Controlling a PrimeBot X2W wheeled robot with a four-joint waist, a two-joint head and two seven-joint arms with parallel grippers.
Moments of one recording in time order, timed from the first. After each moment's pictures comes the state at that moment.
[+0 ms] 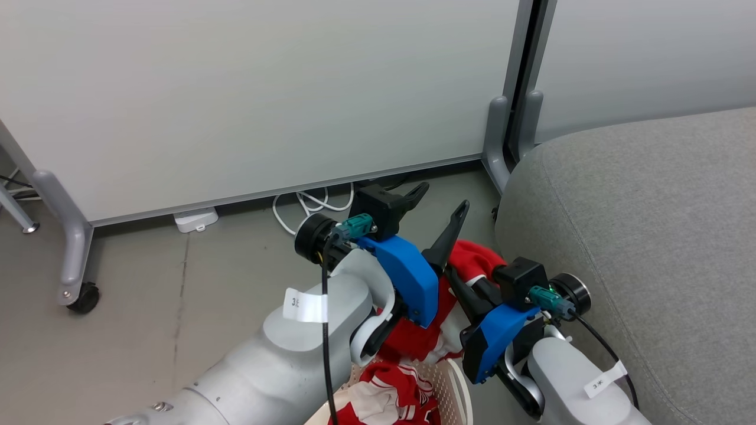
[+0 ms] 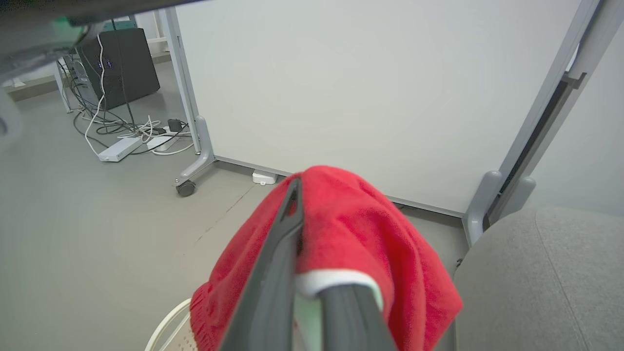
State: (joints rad) left arm -0.88 0.05 -1.26 0.75 -1.08 0.02 -0.26; right arm -0.51 -0.05 0.48 0.75 0.23 0.13 -0.26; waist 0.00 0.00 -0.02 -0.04
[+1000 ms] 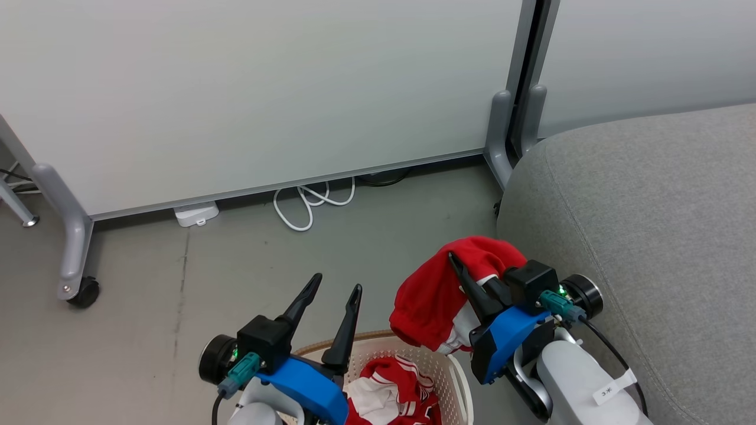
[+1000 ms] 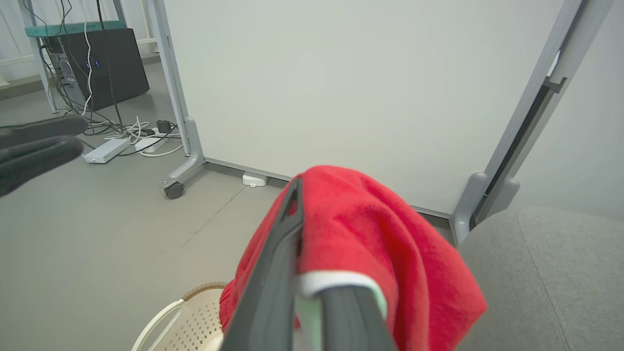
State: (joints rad) left arm -0.24 0.15 -0.57 0.40 -0.45 -0.06 -0.26; right arm -0.47 -0.05 0.41 0.69 0.16 0.13 -0.26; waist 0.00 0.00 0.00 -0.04
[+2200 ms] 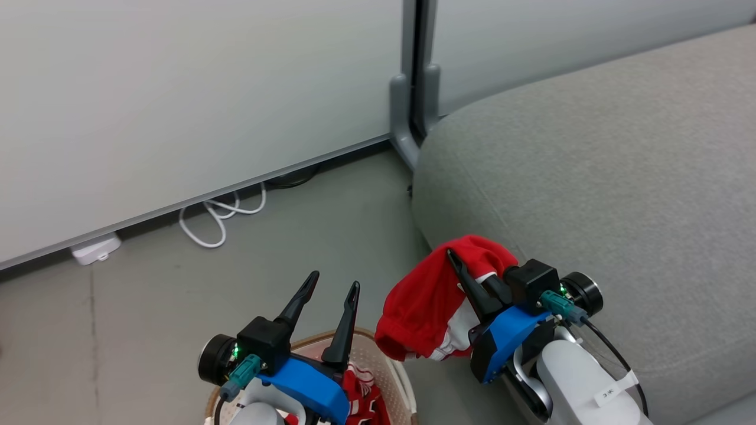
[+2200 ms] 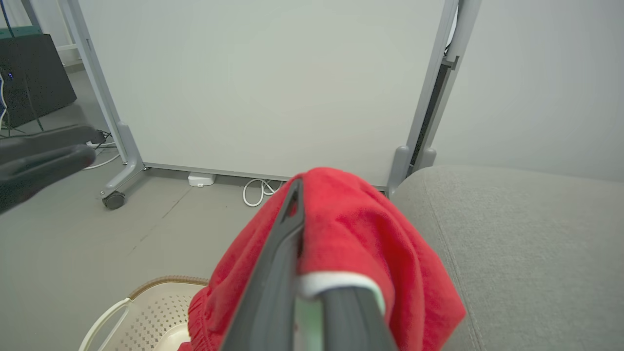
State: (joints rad) left arm -0.20 0.06 -0.42 0.41 -0.30 -0.13 -0.26; right arm -0.46 -0.05 0.40 0.66 0.15 0.13 -0.26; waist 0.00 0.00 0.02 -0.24
